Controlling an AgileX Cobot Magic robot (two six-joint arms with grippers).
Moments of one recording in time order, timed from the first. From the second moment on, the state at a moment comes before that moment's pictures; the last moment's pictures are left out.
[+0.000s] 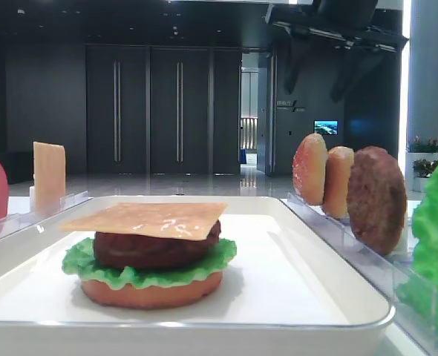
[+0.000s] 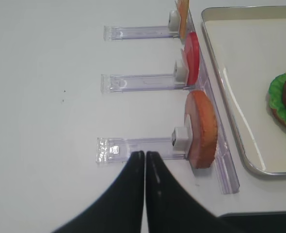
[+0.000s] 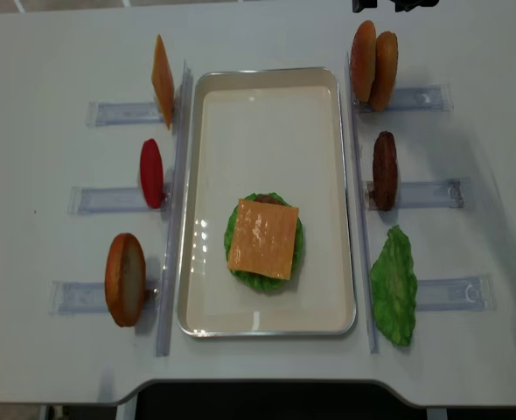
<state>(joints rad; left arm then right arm) 0.03 -0.02 -0.47 -0.03 1.11 0.04 0.35 1.90 -1.65 0.07 0.81 0.17</state>
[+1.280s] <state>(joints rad) 0.03 -0.02 -0.47 -0.03 1.11 0.04 0.36 2.01 -1.65 0.07 0.76 0.18</state>
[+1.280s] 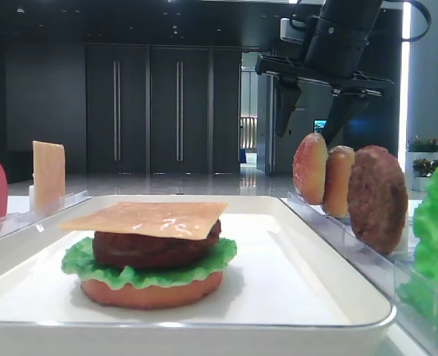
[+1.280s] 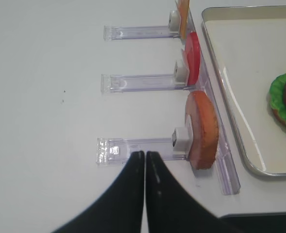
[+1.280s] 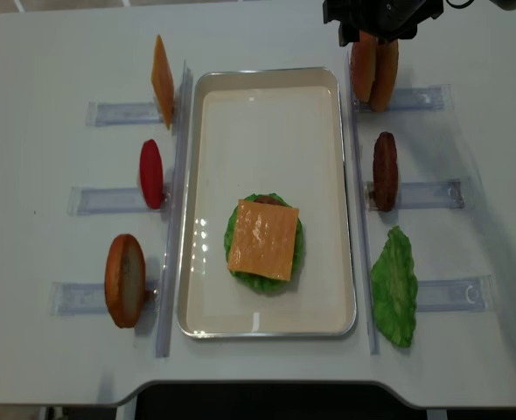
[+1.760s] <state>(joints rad) 0.03 -0.02 -0.47 -0.03 1.11 0.04 0.36 2.01 -1.65 0.07 0.76 0.18</state>
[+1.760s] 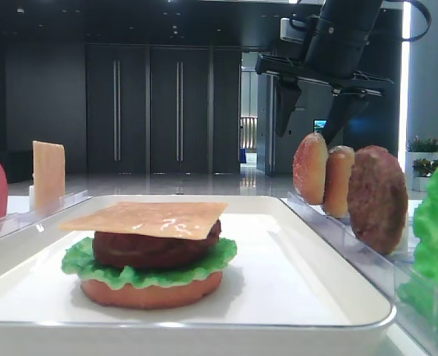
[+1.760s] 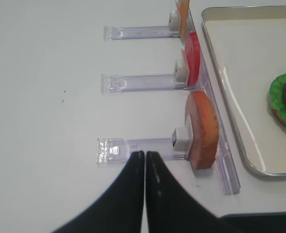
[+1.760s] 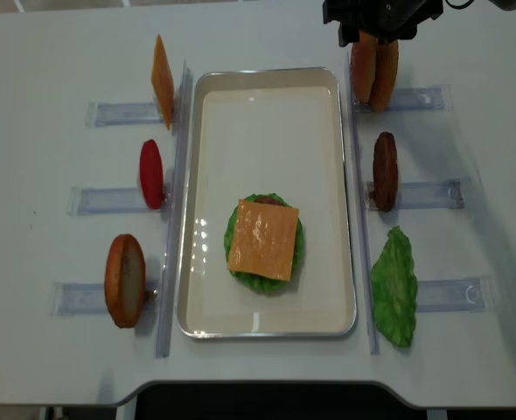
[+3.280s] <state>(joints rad) 0.03 -0.02 -0.47 -0.03 1.11 0.04 0.36 2.04 -1.65 0.07 0.73 0.18</state>
